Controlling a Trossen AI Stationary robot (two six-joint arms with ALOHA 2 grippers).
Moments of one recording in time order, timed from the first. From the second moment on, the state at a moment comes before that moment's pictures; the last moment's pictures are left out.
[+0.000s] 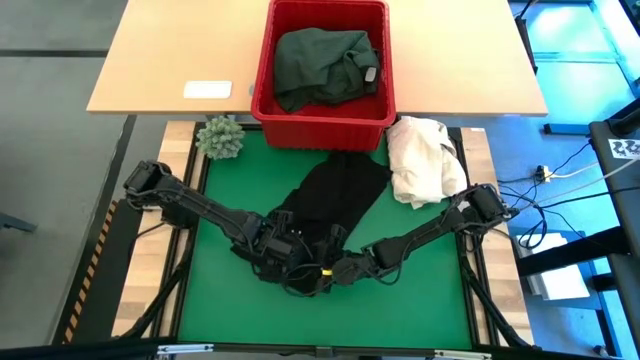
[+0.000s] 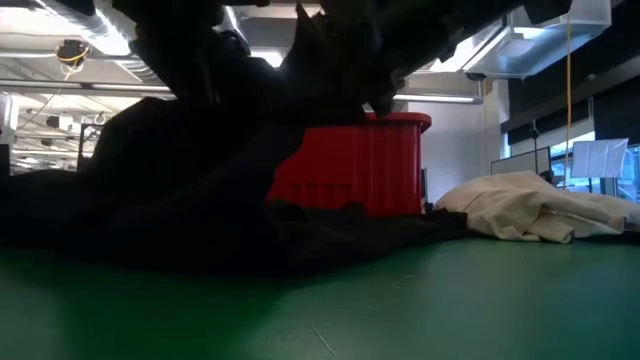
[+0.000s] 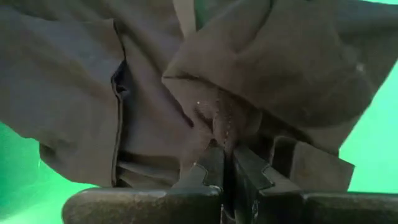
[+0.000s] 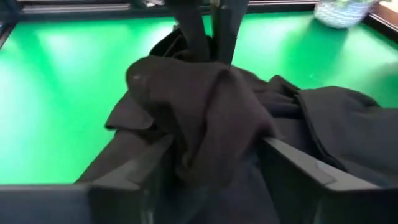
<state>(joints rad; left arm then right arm) -0.38 1.69 1.29 -0.88 -0.27 -0.21 0.43 1.96 1.21 0.15 0.58 0.30</state>
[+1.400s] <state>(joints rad) -0.79 1.53 1.01 -0.96 -0.50 -0.74 0.42 1.95 1.21 0.13 0.45 0.26</state>
